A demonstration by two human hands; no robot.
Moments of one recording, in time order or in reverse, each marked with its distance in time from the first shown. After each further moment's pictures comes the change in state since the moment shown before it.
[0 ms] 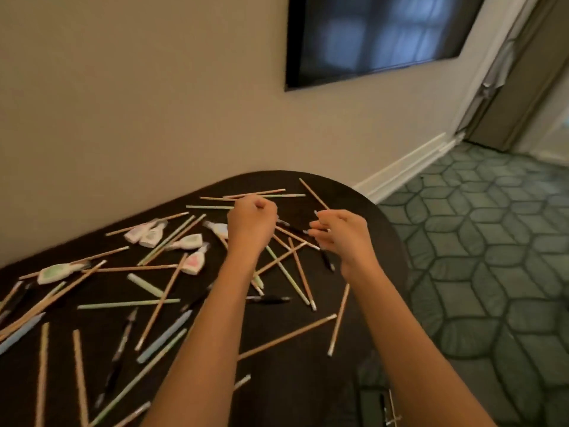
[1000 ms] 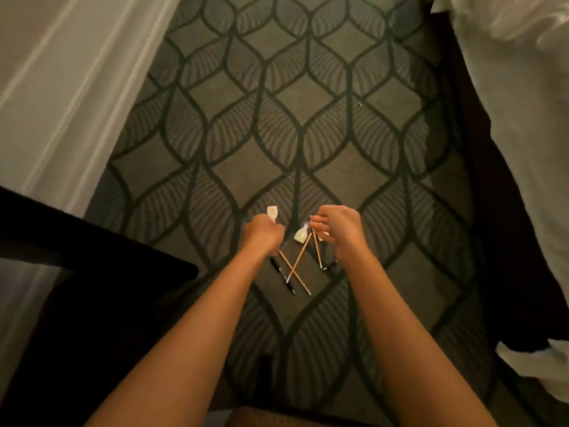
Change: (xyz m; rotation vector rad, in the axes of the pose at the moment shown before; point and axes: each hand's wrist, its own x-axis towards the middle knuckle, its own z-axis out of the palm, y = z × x) left_hand -0.143 -0.355 0.584 0.653 -0.939 -0.160; right_hand 0.125 0.466 -0.450 0.365 0.757 0.502
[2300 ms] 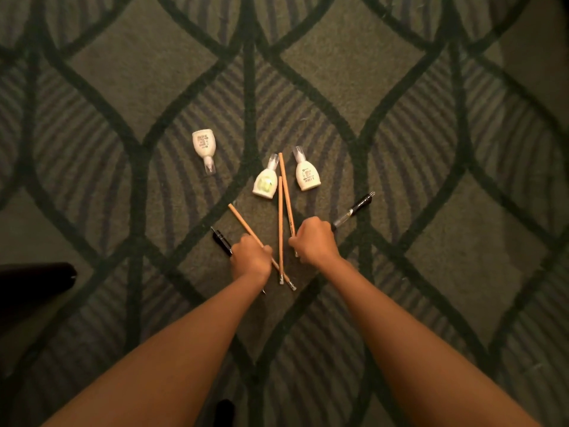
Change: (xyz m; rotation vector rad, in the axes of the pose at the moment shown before) left_hand 0.210 -0.173 0.241 0.288 -0.009 -0.225; right_hand 0.291 0.263 -0.016 -0.963 -0.040 0.057
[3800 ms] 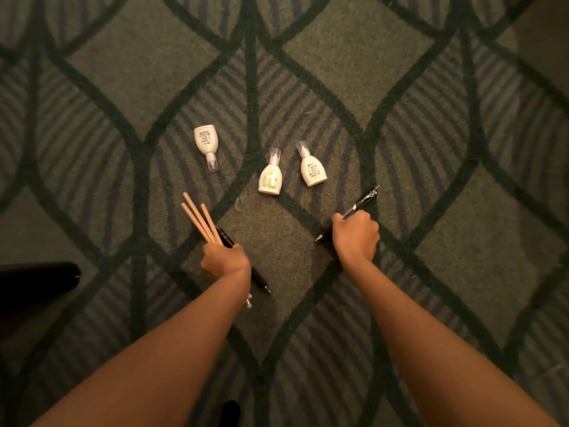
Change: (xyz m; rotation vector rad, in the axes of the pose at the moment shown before) left_hand 0.012 -0.017 -0.016 -0.390 0.287 -0.290; right_hand 0.001 0.021 -0.023 0.239 0.426 0.306
